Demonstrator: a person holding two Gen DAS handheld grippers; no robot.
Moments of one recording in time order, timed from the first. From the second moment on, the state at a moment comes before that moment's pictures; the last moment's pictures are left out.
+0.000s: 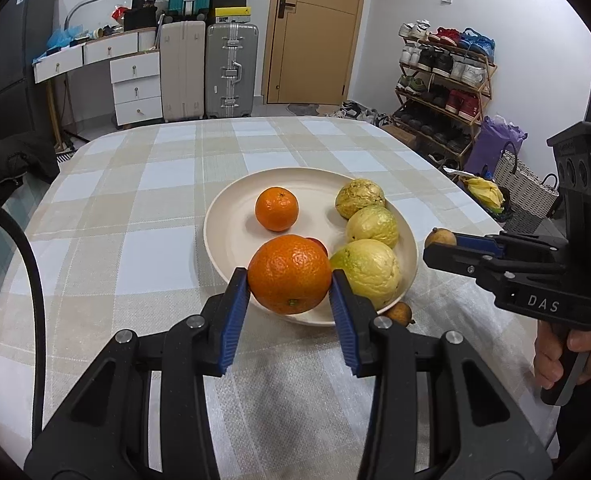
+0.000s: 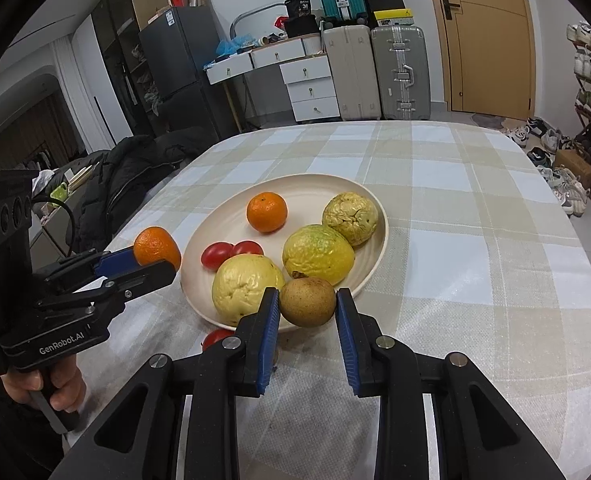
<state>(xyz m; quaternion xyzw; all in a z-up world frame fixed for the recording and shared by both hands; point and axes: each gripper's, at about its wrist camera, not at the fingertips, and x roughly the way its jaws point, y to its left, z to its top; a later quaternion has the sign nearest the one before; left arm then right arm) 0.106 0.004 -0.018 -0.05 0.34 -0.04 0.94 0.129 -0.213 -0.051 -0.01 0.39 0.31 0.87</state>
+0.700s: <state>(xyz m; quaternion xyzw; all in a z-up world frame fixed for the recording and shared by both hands) 0.146 -0.005 -0.036 -0.03 0.36 -0.02 0.93 0.165 -0.198 -0.064 0.02 0.42 0.30 0.85</state>
